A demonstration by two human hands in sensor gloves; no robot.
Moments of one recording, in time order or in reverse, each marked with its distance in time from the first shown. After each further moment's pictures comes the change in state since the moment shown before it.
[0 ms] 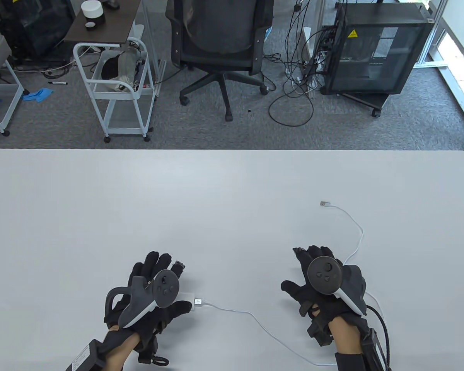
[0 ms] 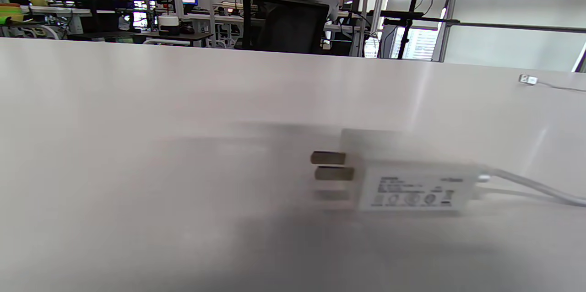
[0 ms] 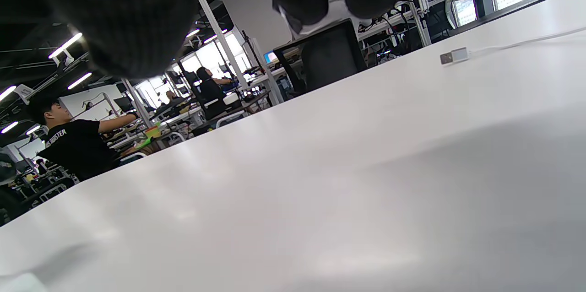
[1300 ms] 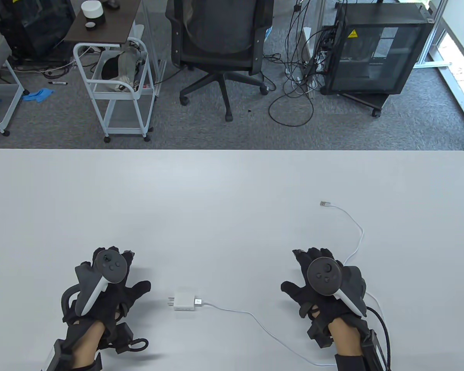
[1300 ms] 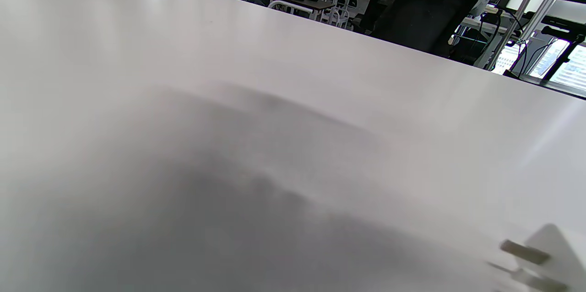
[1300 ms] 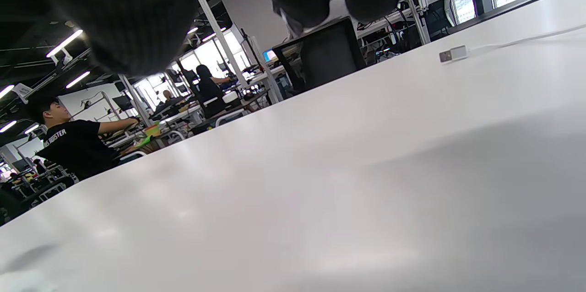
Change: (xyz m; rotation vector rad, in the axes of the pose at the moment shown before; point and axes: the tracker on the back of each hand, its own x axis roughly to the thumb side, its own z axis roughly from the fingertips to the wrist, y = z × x) left_hand -0.085 0.014 -0.011 -0.104 0.338 0.230; right_hand 0.001 0.000 0.002 0.005 0.004 -0.003
